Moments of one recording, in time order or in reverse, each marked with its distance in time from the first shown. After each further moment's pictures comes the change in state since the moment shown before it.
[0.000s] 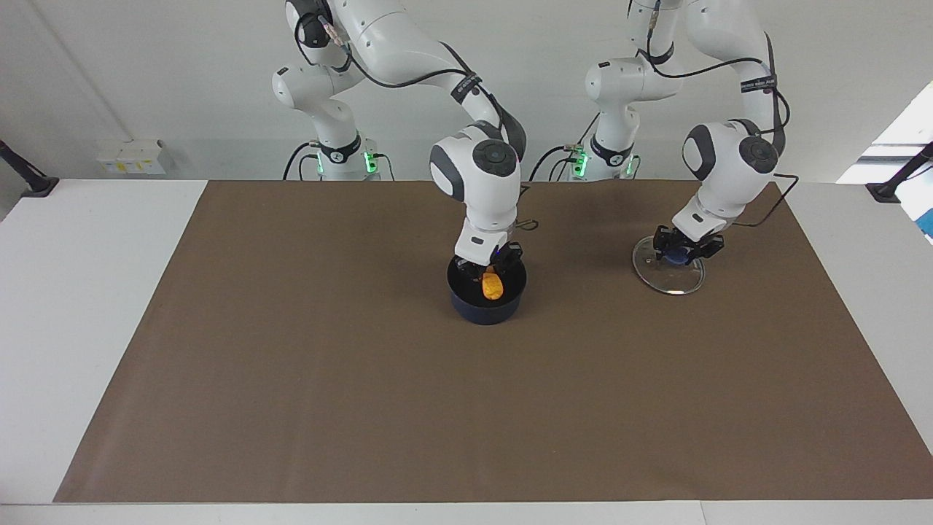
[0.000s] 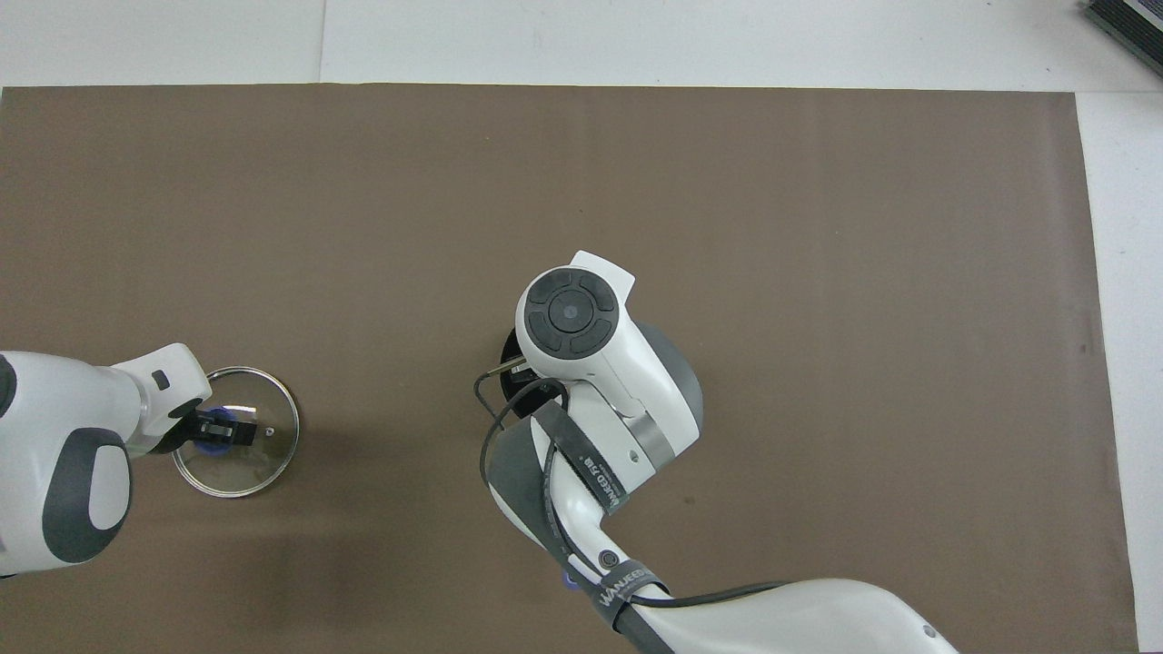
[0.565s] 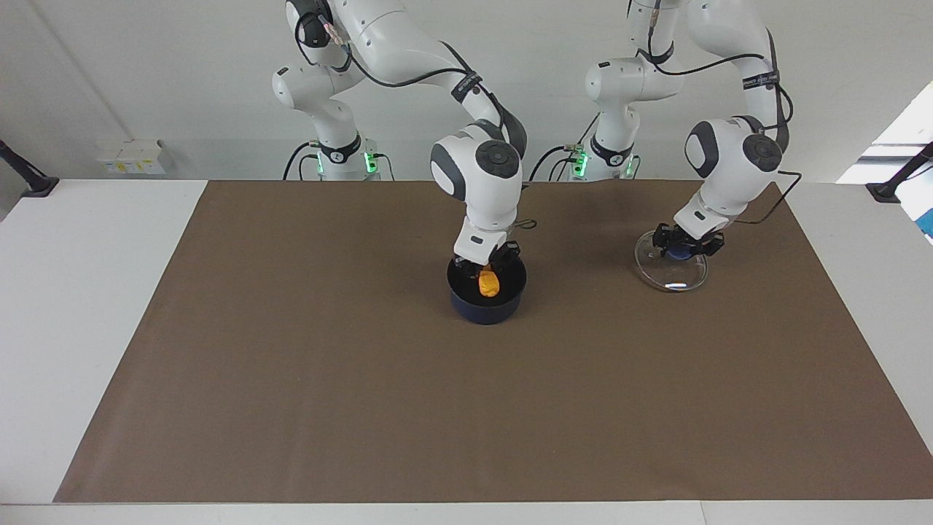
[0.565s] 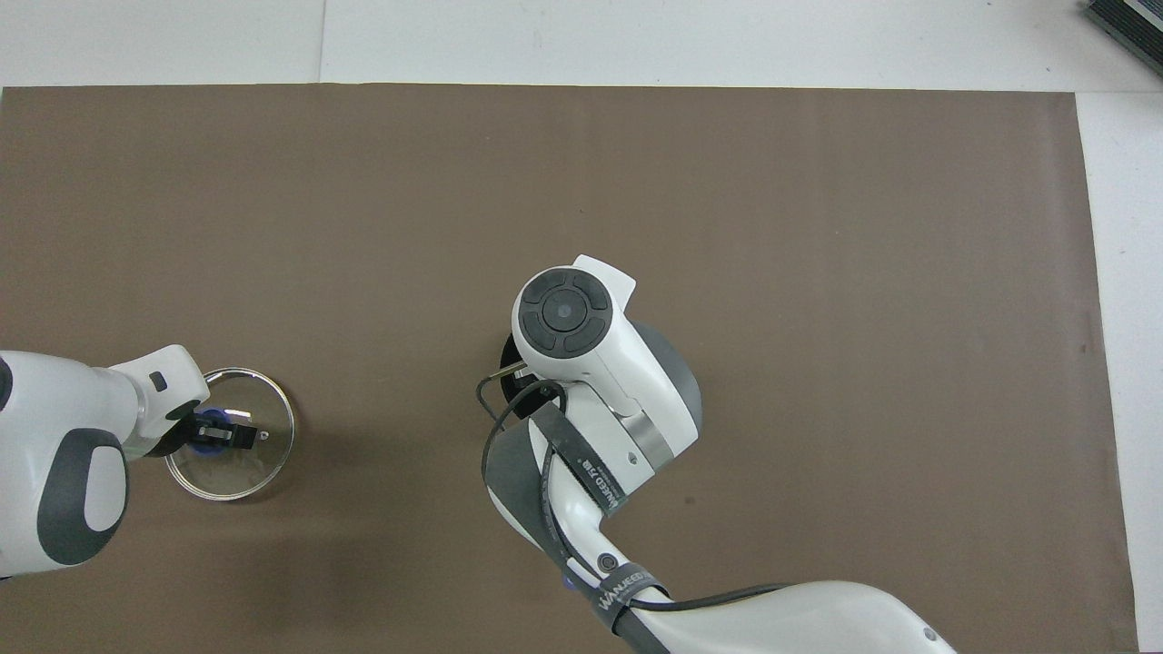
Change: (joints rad) left arm 0.000 -0.007 0.002 -0.006 0.000 -0.020 -0.001; right arm 0.003 -0.002 0.001 0.005 -0.013 -0.048 0.016
